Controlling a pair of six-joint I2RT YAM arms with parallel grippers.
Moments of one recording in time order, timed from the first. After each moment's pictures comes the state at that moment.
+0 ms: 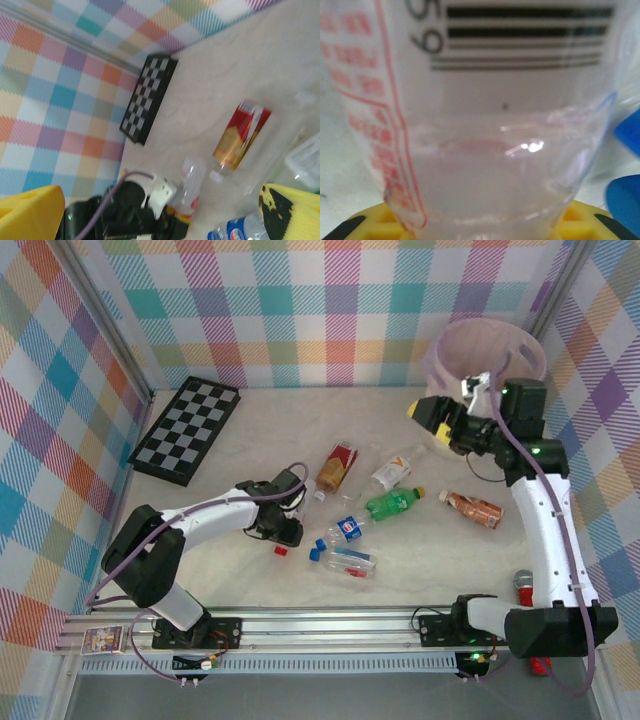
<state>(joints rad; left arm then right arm) -0.69 1.57 0.97 -0.73 0.06 -0.34 0.06 1.20 1.38 -0.75 -0.77 0.58</state>
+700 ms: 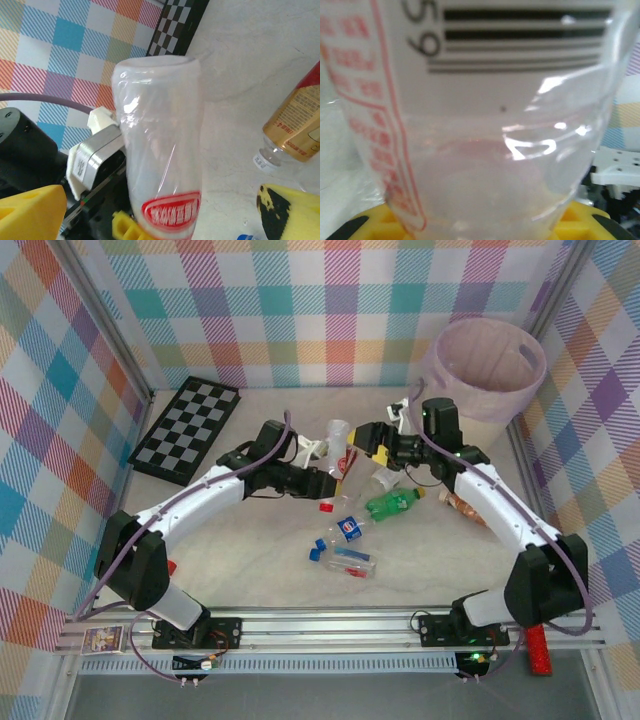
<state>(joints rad) -0.58 1.54 1.18 -0.44 0.75 -0.47 0.33 1.42 1.13 -0.24 -0.81 0.73</state>
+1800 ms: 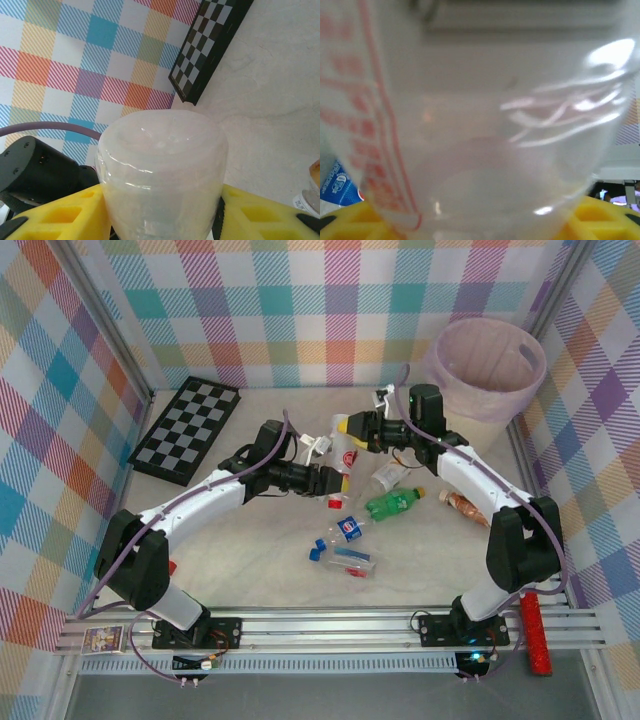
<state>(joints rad) -0.58 1.54 1.13 -0.27 0.85 -0.58 0.34 1.60 1.24 -0.04 -0.94 0.82</state>
